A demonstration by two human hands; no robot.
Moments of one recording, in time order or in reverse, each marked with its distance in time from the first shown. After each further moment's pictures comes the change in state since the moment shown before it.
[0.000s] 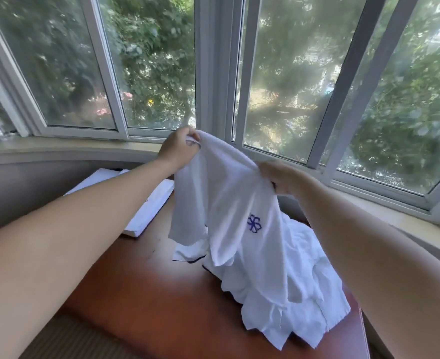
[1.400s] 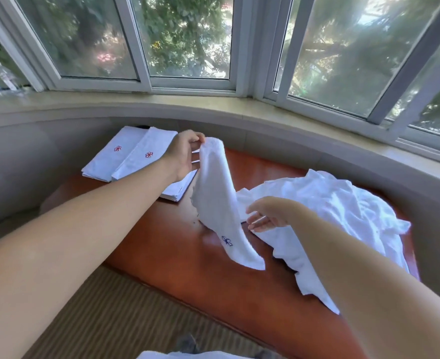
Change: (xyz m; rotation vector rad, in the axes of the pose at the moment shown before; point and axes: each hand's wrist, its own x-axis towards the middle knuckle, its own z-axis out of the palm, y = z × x) left_hand -0.021 -0.175 -0.062 -0.826 -0.269 -0.698; right_hand 0.074 0.109 0.210 -0.065 -0.312 0.483
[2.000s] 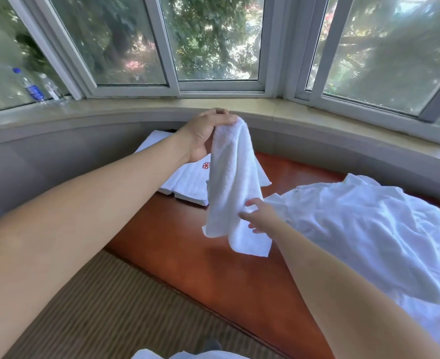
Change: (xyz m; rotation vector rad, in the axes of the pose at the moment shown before) left_hand 0.008 0.064 -0.025 0.095 -0.135 0.080; right_hand 0.070 -0.016 0.098 -0.086 0.195 -0.331
